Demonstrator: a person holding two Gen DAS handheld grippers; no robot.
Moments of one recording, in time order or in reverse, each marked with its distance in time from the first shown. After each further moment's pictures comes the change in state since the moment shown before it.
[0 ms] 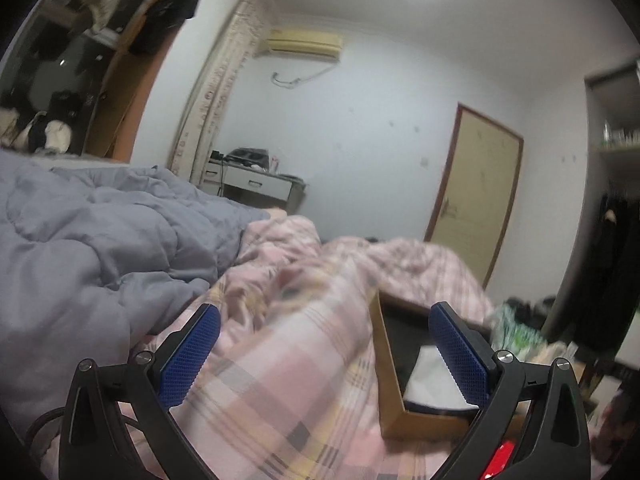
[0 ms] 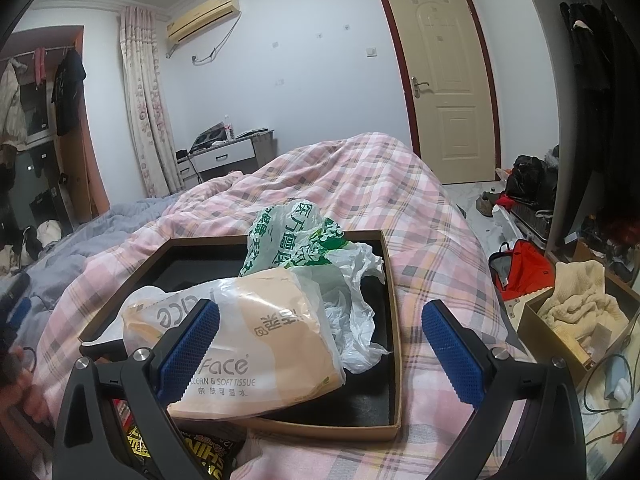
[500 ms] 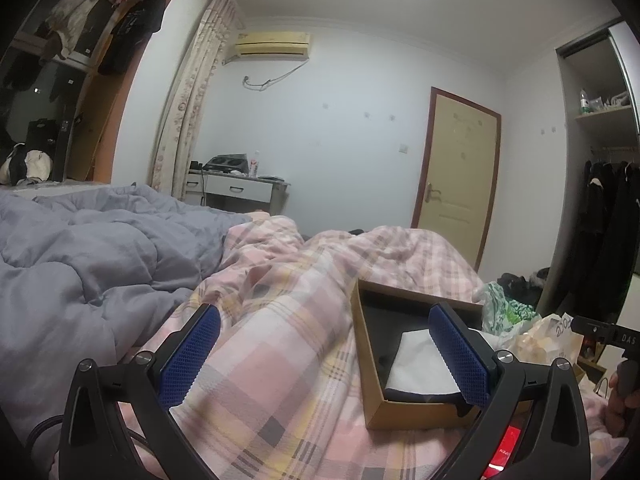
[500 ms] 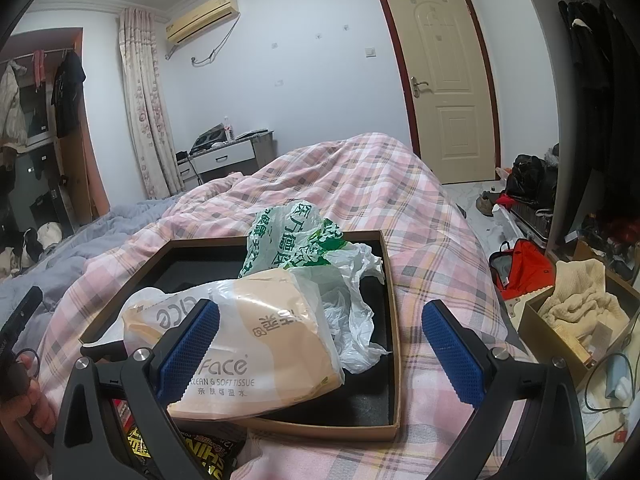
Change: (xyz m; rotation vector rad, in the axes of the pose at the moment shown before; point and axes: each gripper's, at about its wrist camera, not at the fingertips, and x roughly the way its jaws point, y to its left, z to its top) left arm -0.004 -0.021 -0.004 0.091 -0.001 -0.046; right arm 0.000 -0.001 0.000 0.003 0.000 0.001
